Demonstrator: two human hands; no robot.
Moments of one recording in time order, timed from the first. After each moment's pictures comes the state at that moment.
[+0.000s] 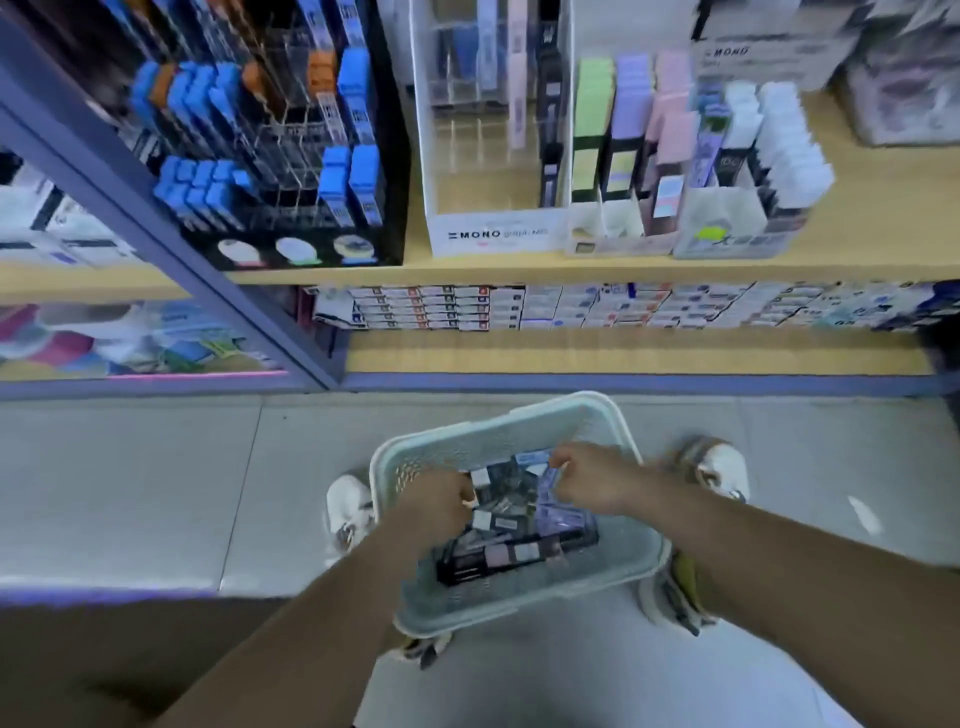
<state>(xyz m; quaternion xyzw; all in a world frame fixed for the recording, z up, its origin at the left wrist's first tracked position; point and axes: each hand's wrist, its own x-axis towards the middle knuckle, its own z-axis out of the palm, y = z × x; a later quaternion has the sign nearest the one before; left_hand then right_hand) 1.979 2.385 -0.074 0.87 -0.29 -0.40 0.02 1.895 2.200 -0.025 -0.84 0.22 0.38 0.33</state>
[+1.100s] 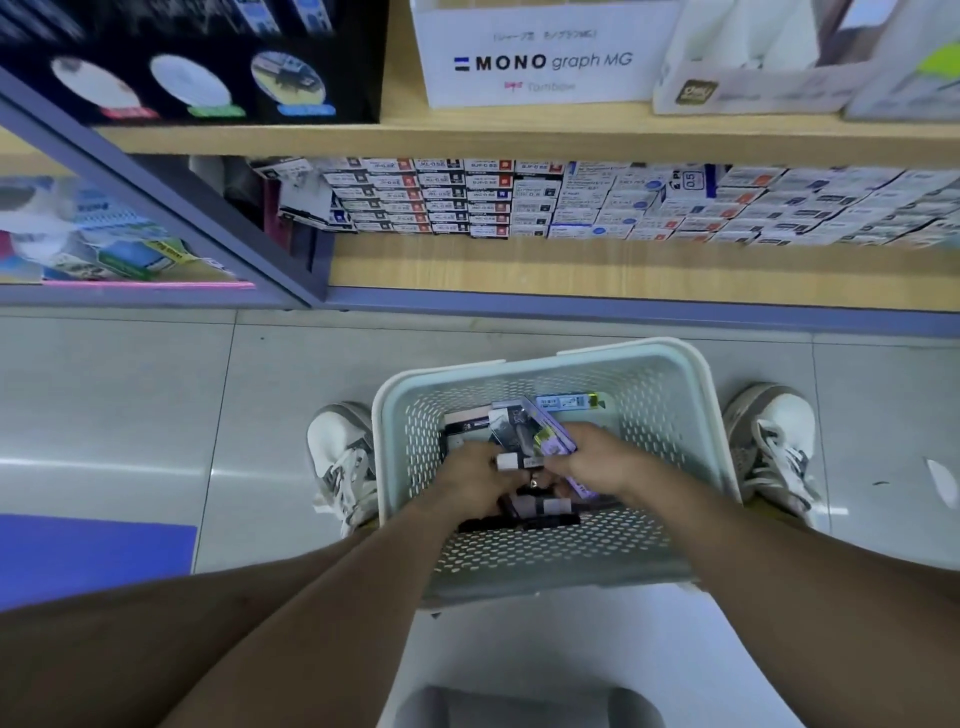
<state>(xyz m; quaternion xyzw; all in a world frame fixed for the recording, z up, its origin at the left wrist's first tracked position) 1.952 2.377 -0.161 0.81 -0.07 -0.51 0.28 1.890 2.215 -0.155 -0.69 0.30 0.38 0.53</state>
